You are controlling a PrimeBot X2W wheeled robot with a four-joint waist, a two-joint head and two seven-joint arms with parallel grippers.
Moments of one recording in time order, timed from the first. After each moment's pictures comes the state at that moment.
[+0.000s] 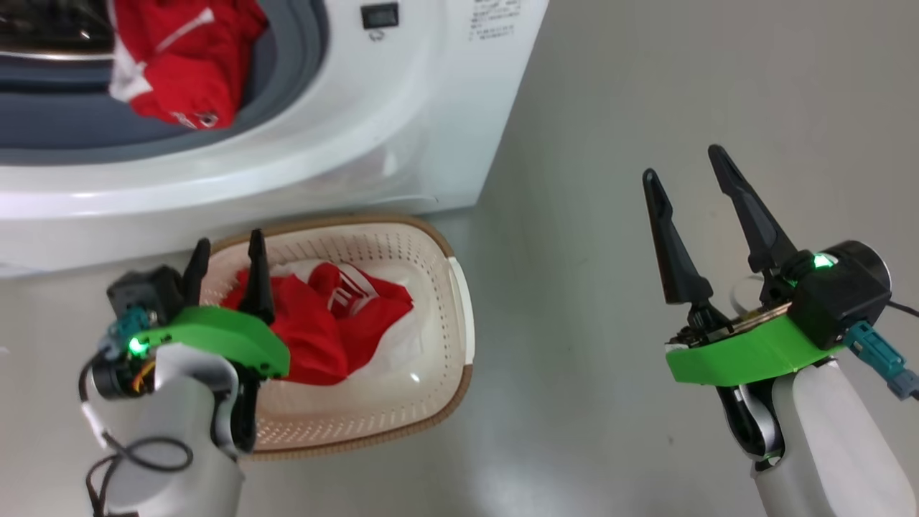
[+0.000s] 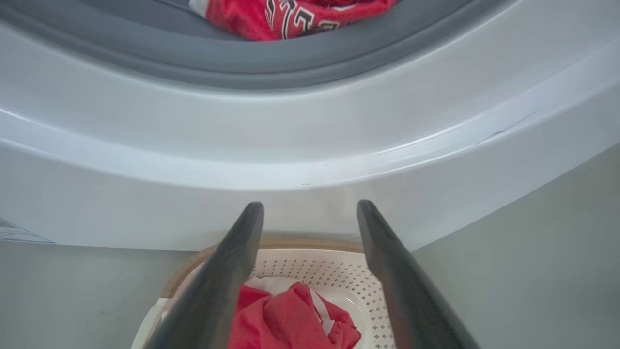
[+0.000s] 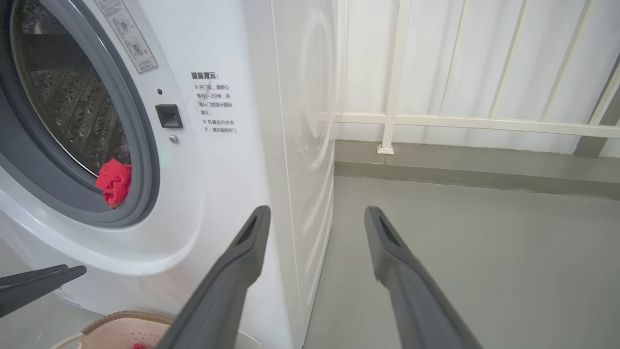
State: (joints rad) left arm -0.64 0.06 -0.10 0.81 -0.42 -0.01 -0.25; right arm -0.33 -0.05 0.09 0.08 0.20 0.13 -0.26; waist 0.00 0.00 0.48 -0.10
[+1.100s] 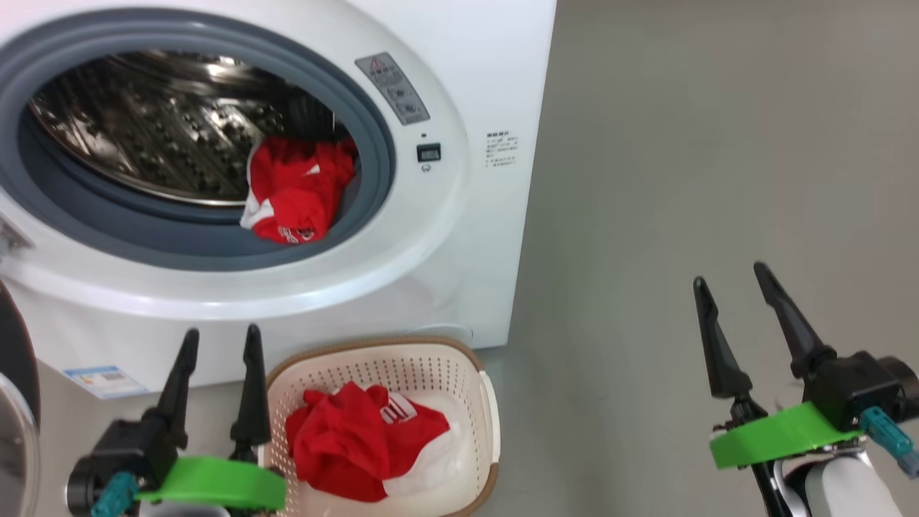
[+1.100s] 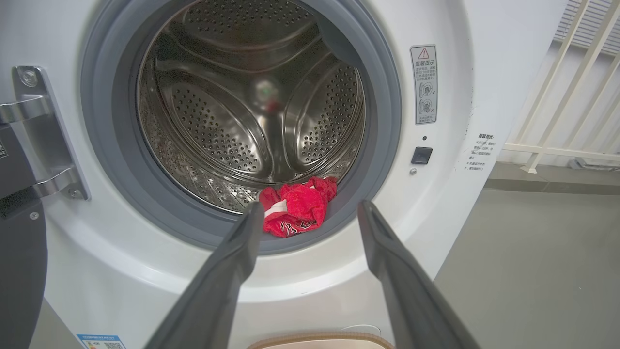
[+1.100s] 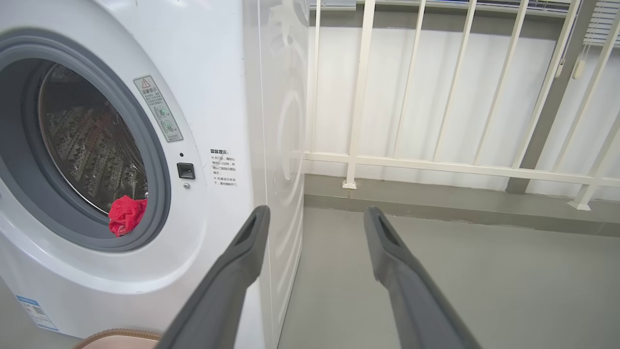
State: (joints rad) left arm -0.17 0.05 0.00 0.21 -0.25 -0.02 -0.25; right arm -0.12 -0.05 -0.03 0.12 0.14 0.13 -0.26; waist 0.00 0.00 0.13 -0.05
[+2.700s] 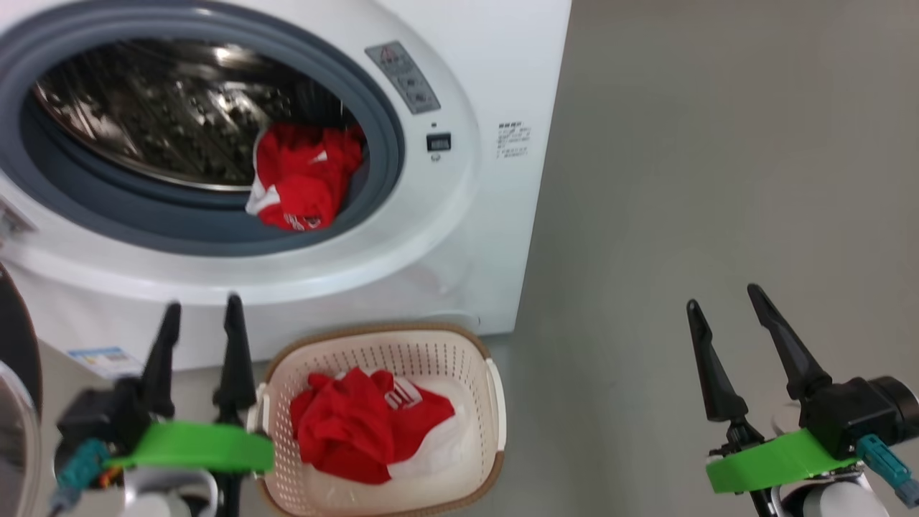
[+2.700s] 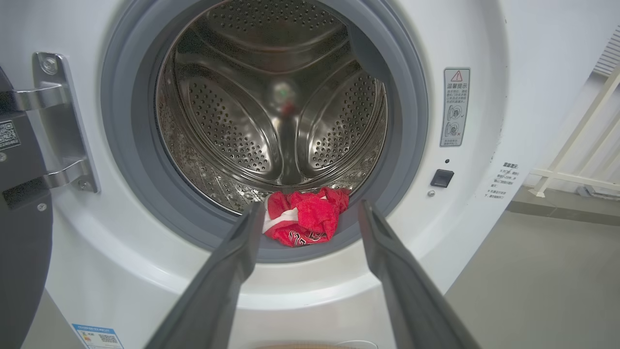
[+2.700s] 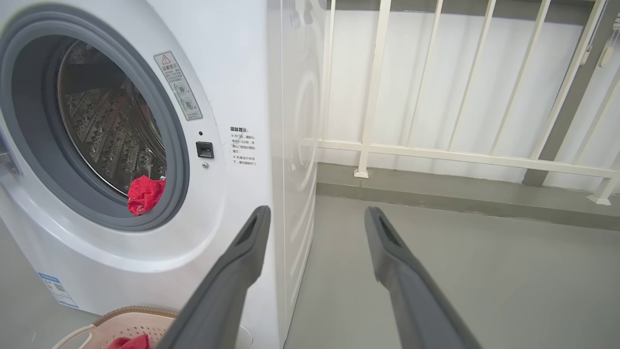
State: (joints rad) left arm -0.20 0.06 0.01 0.19 -0.33 0.02 -0.21; right arm -0.03 -0.04 -0.02 0.05 0.12 0.13 -0.26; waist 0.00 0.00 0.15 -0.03
